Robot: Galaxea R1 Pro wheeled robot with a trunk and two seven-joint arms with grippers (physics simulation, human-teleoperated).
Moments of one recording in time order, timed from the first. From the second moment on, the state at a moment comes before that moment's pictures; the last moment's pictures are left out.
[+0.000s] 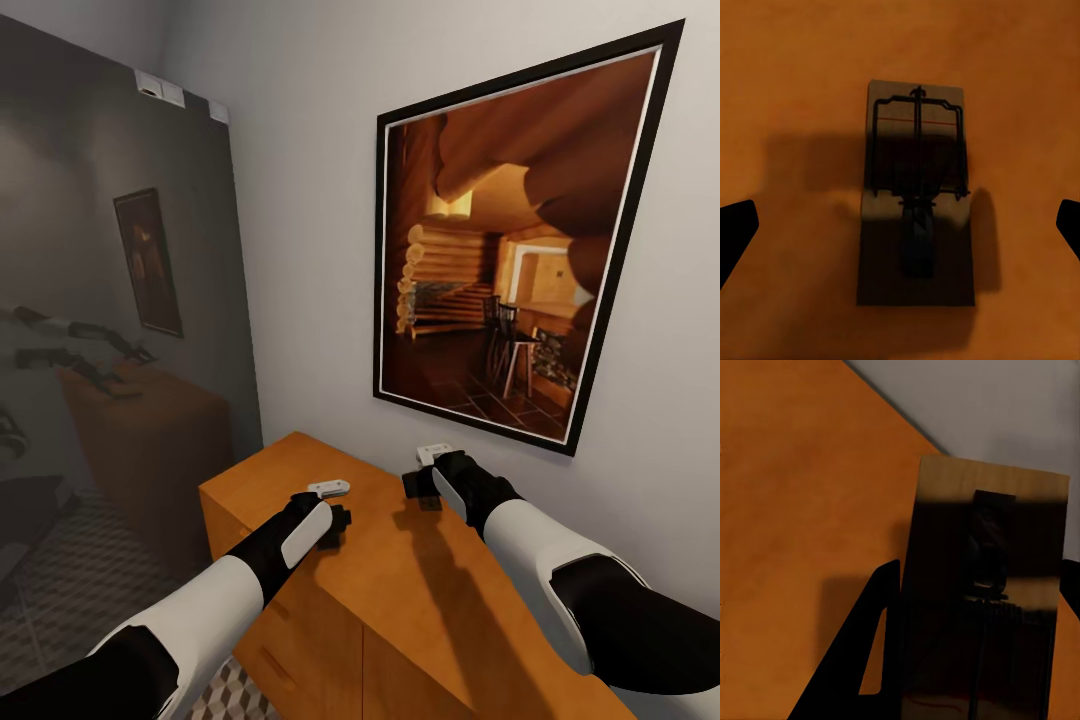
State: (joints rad) left arm -0.86 -0.17 -0.58 -0.52 0.88 0.49 0.57; right arm -1.06 0.10 0.27 -0.29 -0.12 0.56 0.07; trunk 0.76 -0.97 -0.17
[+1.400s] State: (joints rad) left arm -0.86 -0.17 -0.58 -0.52 0.88 0.48 0.57; right arm -1.06 0.10 0.27 -0.29 -0.12 0.56 0.07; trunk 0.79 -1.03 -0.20
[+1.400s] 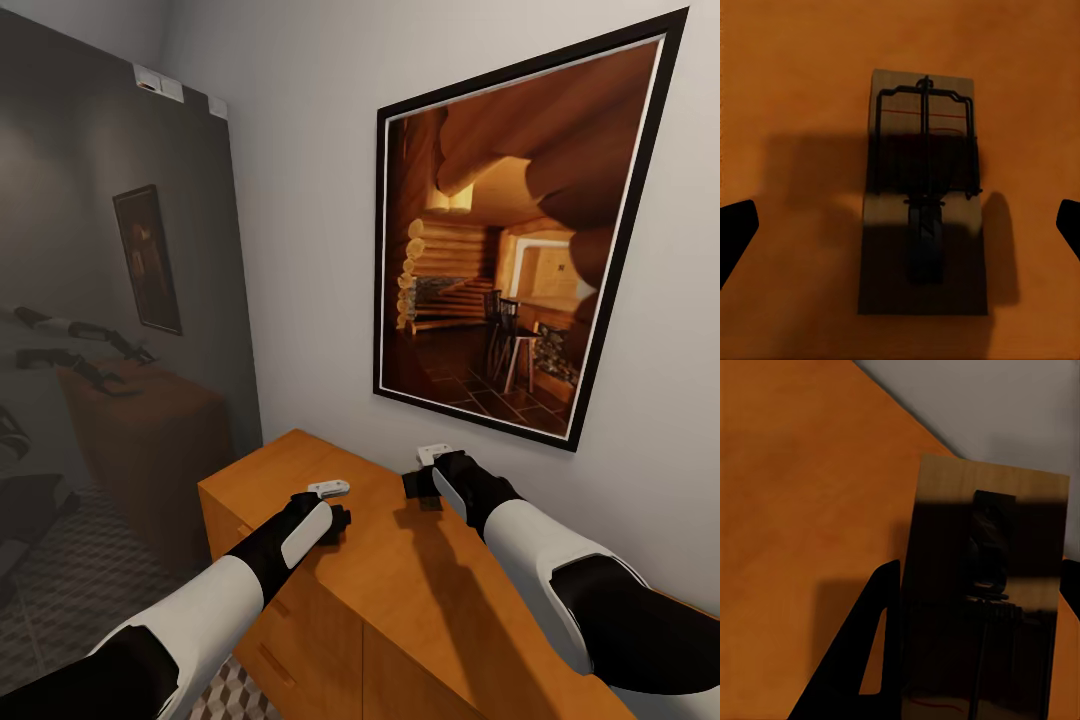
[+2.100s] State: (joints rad) left arm -0.86 -0.17 -0.58 -0.52 0.88 0.48 0.58; right arm -1.06 0.10 0.27 -0.29 -0.12 0.56 0.07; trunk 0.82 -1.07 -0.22
